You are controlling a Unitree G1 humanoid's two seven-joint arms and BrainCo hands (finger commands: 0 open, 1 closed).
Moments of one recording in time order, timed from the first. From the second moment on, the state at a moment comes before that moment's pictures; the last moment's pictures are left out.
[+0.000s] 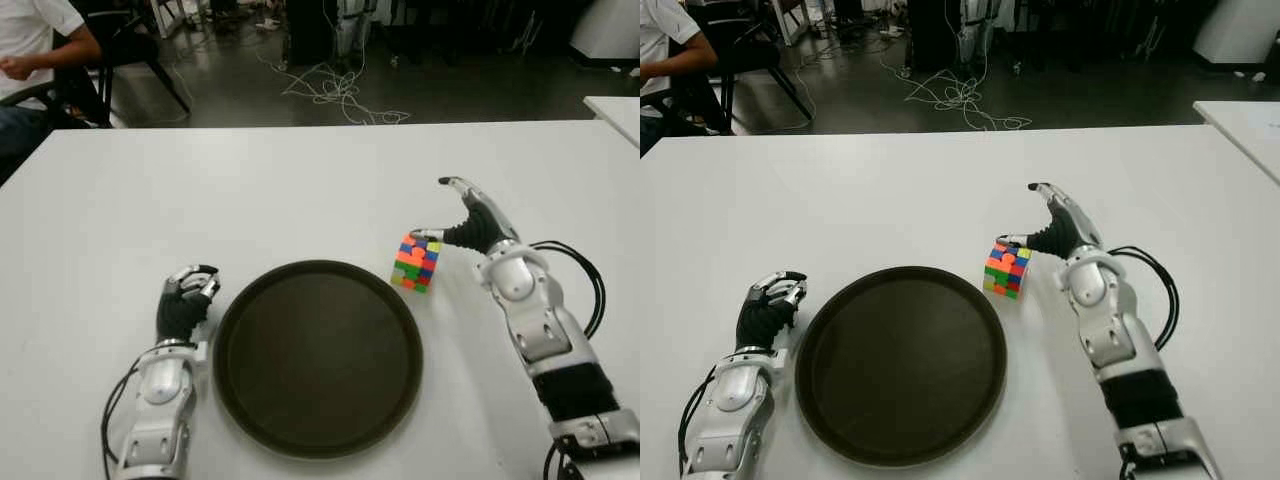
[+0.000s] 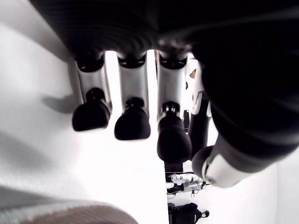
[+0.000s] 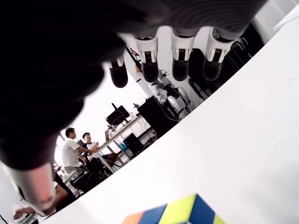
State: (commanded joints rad) left arm 0.10 -0.02 0.10 0.14 -0.01 0.07 0.09; right arm -0.37 -0.28 0.13 0.21 -0.47 0.20 0.04
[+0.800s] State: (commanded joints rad) left arm 0.12 -0.03 0.09 0.11 0.00 0.08 0.10; right arm -0.42 -0.22 0.22 0.35 -0.48 0.13 0.00
